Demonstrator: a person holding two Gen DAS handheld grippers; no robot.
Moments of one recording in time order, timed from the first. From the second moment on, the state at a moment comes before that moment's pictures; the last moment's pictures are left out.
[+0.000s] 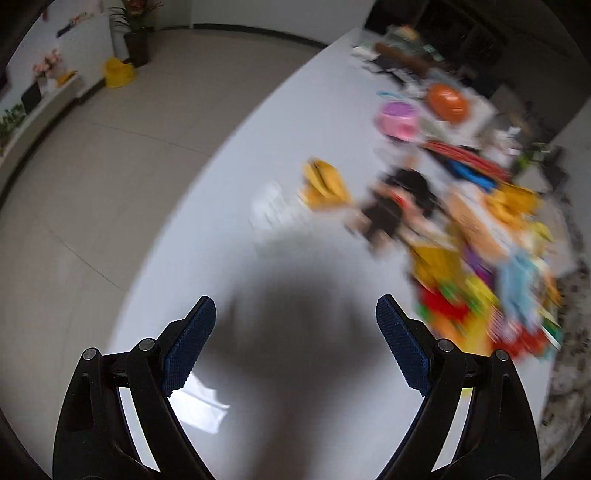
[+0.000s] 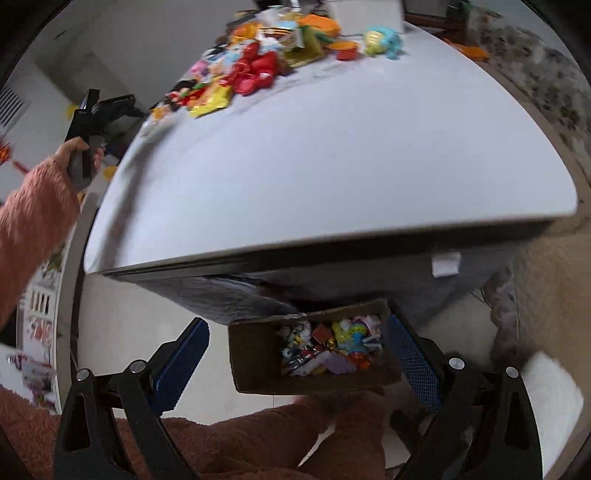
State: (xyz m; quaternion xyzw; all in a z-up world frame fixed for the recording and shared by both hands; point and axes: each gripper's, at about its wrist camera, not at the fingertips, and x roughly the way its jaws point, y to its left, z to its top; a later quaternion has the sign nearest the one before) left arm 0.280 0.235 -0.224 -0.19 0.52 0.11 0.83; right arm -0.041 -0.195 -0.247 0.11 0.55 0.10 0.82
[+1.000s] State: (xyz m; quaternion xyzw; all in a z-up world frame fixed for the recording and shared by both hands) left arm 0.066 0.130 -0.202 -0.18 0.52 -0.14 0.82; right arm 0.273 -0.237 -0.230 0.17 0.48 -0.07 0.86
